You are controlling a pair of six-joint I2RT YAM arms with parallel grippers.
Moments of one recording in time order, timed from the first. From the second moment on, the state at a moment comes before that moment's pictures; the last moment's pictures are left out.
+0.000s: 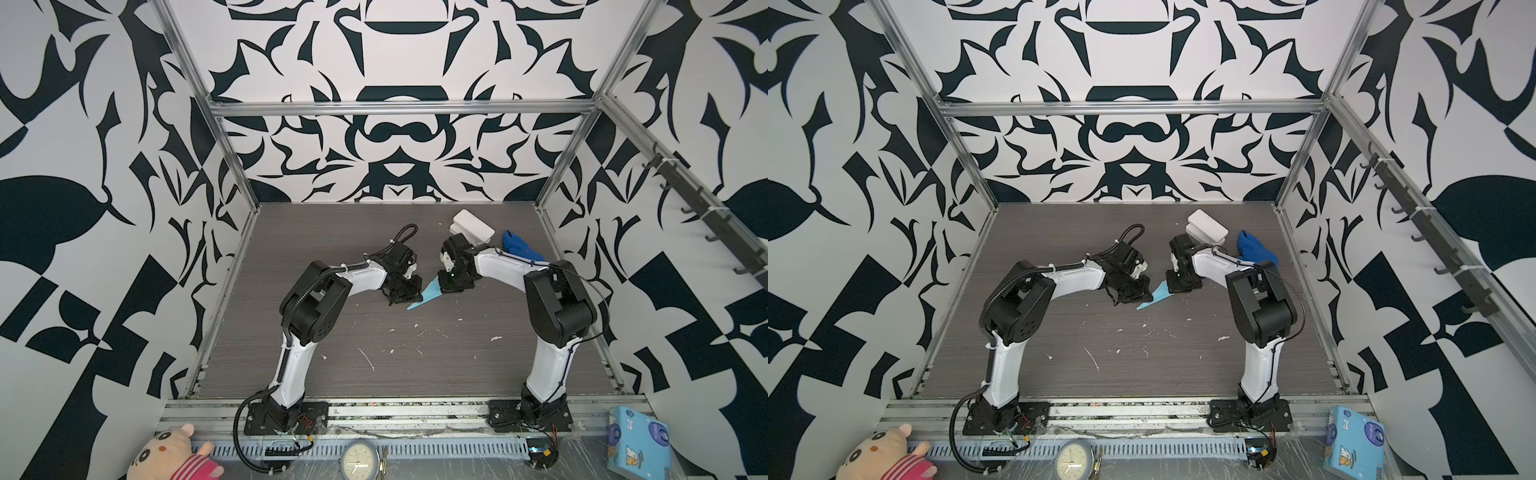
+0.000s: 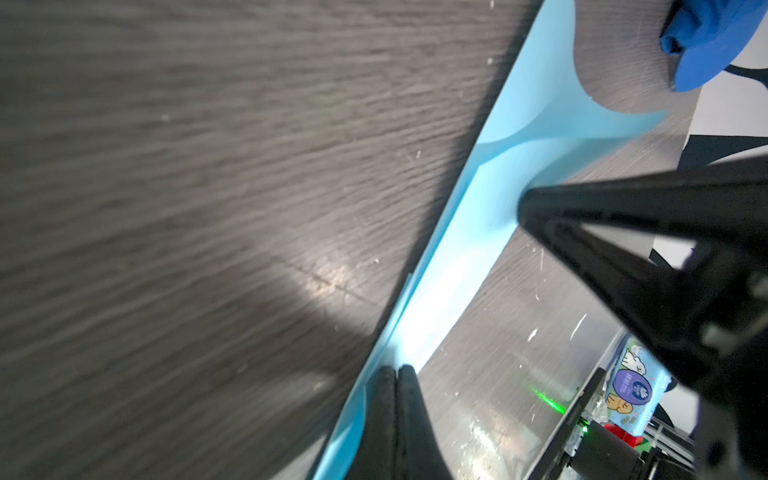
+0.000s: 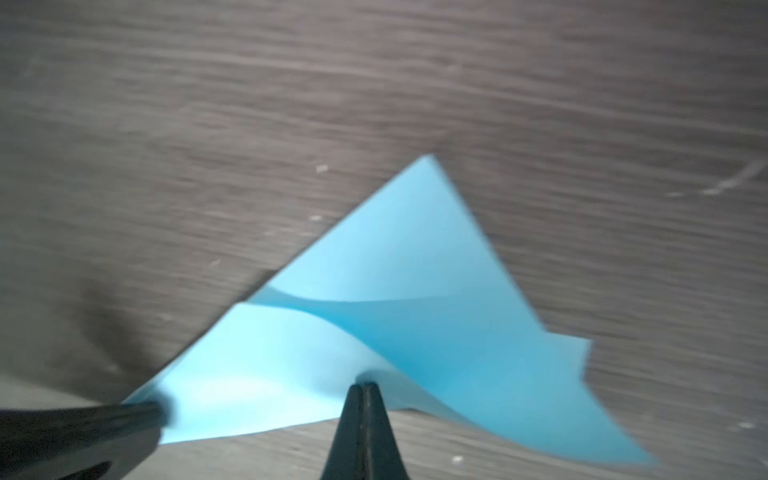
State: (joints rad) left arm -0.70 2.10 1.37 -0.36 0.50 -0.66; right arm 0.37 1.90 1.23 -0.64 -0.08 0.26
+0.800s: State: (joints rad) left arm -0.70 2.10 1.37 -0.37 0.50 -0.66; right arm 0.45 1.82 1.28 -0.68 -0.07 0.30
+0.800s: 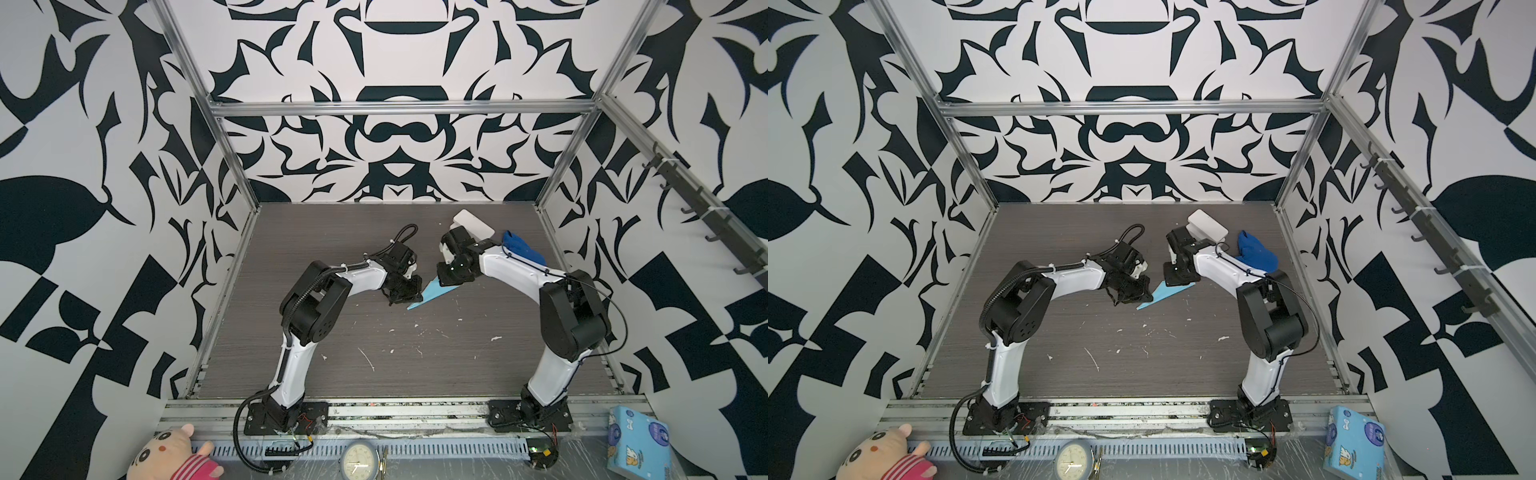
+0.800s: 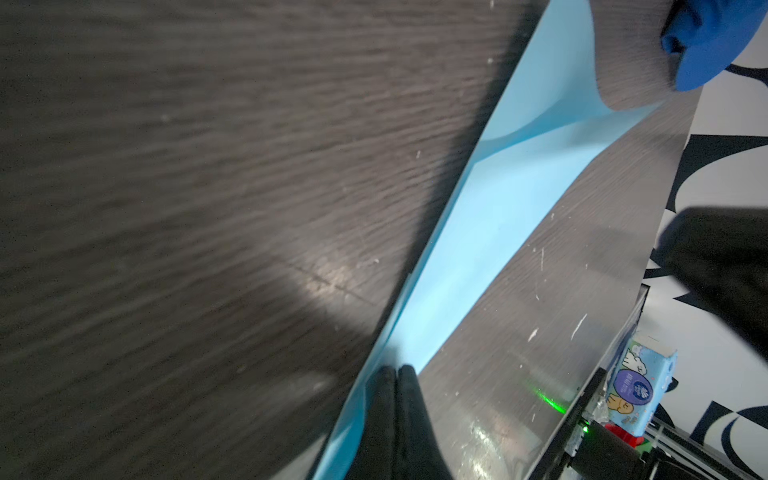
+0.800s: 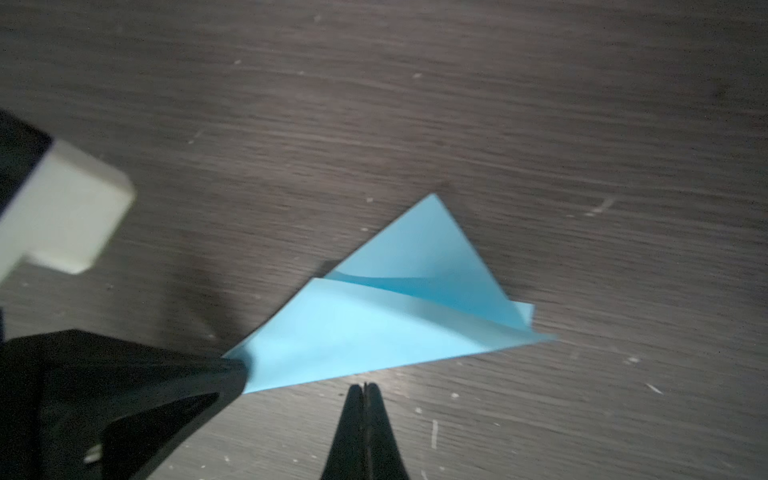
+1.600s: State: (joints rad) left arm -0.70 2.10 1.37 -0.37 0.49 -0.66; right arm 0.41 2.01 1.41 -0.80 0.01 0.32
